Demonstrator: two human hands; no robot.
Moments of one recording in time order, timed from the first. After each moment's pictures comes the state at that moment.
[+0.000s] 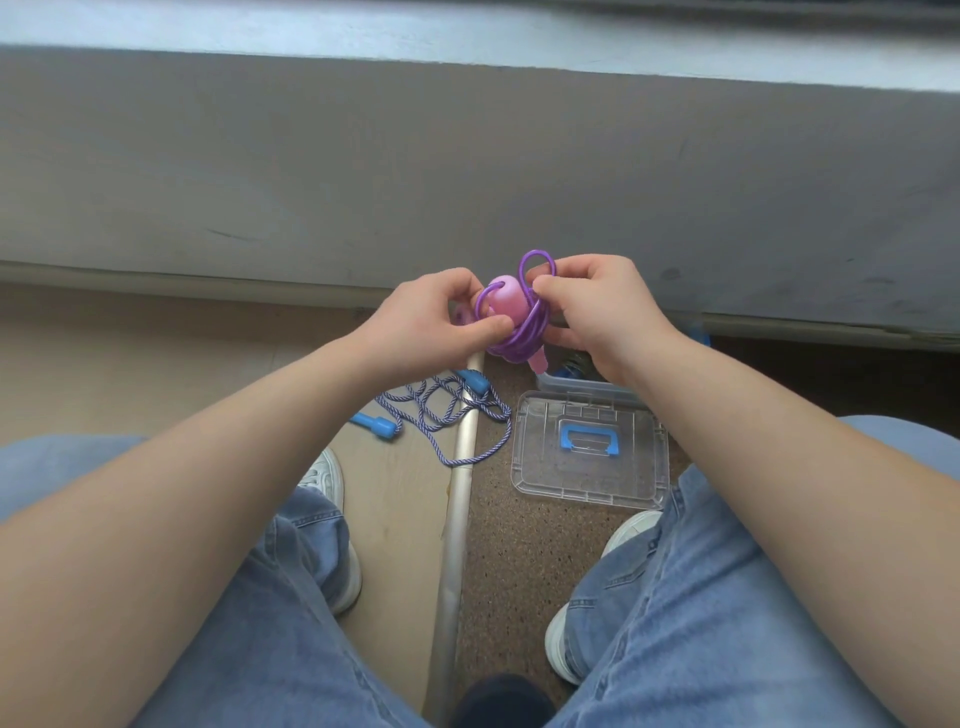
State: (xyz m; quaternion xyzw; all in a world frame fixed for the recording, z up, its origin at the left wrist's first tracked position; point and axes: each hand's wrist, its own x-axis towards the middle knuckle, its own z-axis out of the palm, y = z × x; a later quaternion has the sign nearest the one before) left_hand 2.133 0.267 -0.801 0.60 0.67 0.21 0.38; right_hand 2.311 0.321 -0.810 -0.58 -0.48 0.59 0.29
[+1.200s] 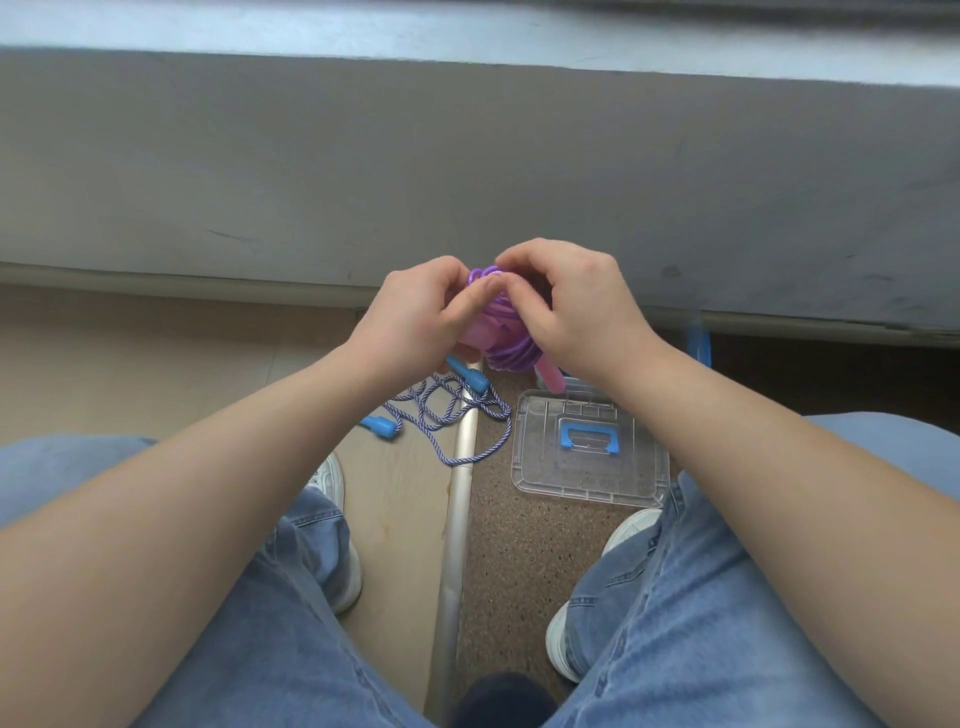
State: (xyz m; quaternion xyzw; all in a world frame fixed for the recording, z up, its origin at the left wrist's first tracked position) left_hand 2.135 0.265 -0.801 0.61 0.68 0.26 0.31; right_hand 2.309 0.310 -0.808 -0.42 -0.82 0.22 0.32
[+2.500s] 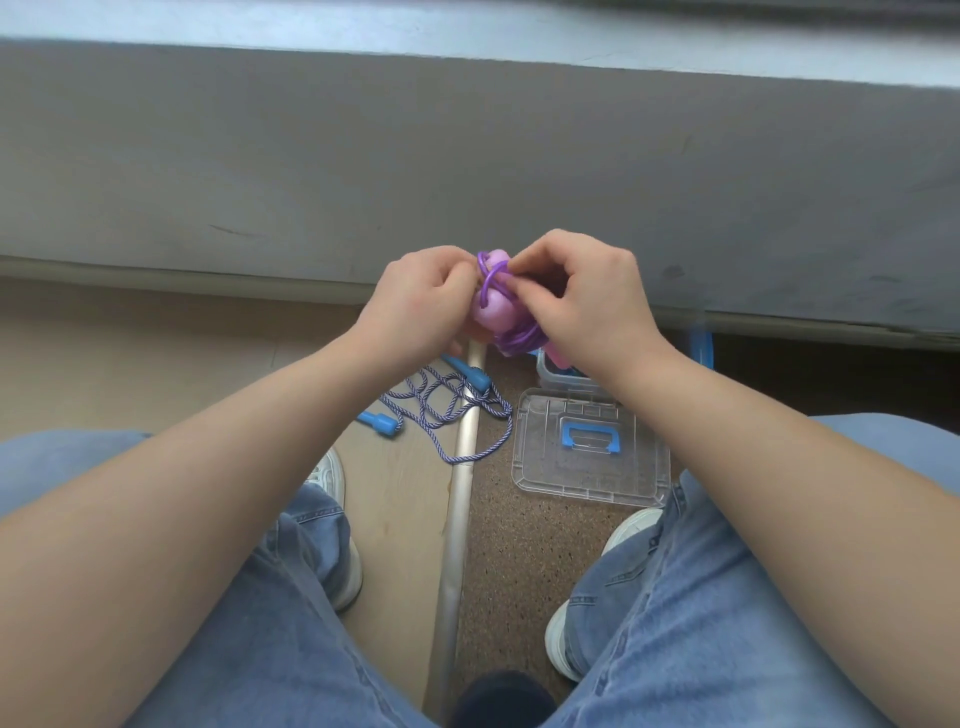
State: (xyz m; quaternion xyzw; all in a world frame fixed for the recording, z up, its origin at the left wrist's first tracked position) left_hand 2.140 0.270 -0.792 0.54 0.69 0.32 0.36; right_hand 2.310 0.311 -0.809 -0.45 -0.77 0.27 0.36
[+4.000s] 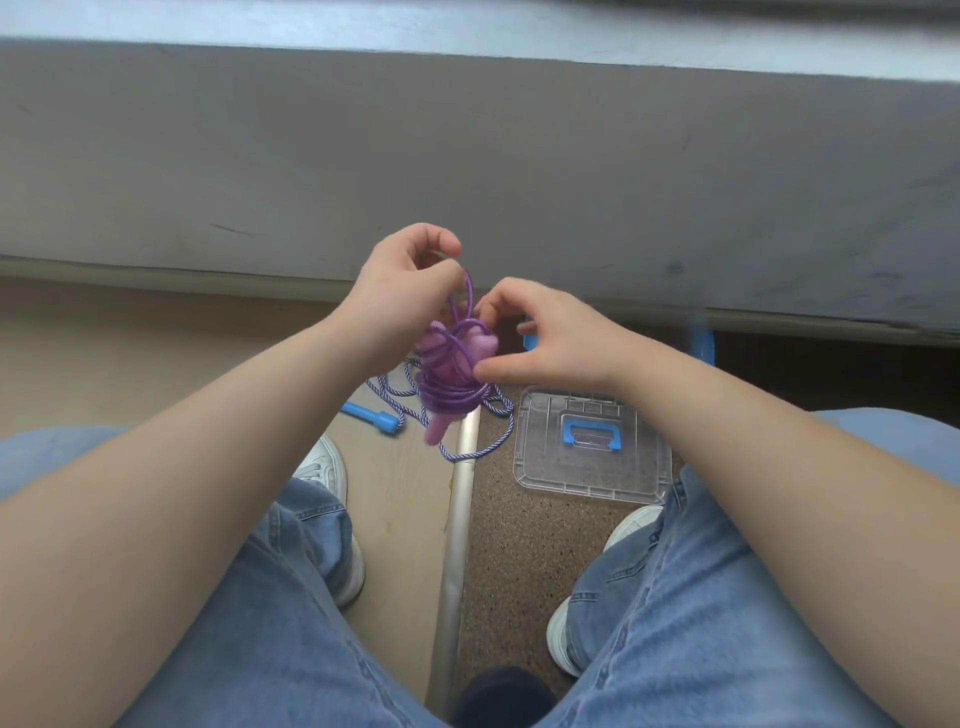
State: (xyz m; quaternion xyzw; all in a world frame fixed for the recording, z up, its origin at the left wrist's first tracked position) left_hand 2.128 0.275 -0.797 0.38 0.65 0.45 0.48; right_hand 2.309 0.305 -0.820 -0.38 -0.79 0.46 0.11
